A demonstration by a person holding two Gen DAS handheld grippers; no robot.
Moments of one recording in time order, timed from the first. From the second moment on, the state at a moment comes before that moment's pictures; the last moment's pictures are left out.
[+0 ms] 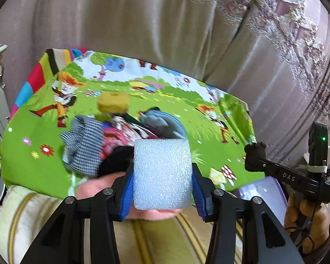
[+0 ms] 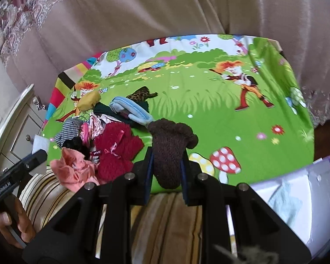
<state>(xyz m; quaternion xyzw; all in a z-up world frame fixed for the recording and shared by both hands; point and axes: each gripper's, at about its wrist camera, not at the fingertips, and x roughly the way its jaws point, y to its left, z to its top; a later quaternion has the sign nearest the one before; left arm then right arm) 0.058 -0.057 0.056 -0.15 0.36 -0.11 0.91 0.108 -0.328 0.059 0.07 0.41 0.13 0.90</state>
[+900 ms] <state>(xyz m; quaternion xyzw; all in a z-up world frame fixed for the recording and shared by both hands) 0.035 -0.223 0.060 -0.05 0.42 -0.27 0.87 0.008 -0.478 0.046 0.07 0.40 -0.02 0.92</state>
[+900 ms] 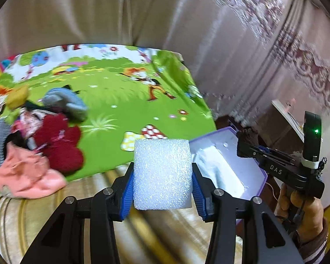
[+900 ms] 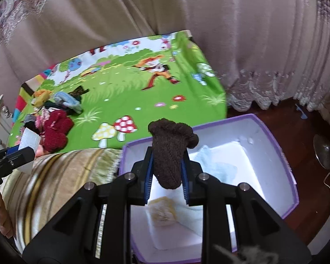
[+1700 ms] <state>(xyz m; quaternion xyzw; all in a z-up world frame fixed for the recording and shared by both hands) 0.048 -0.284 0.067 -0.04 0.42 -0.32 0.85 -0.003 -0.505 0.053 0.08 0.37 -0.05 0.92</state>
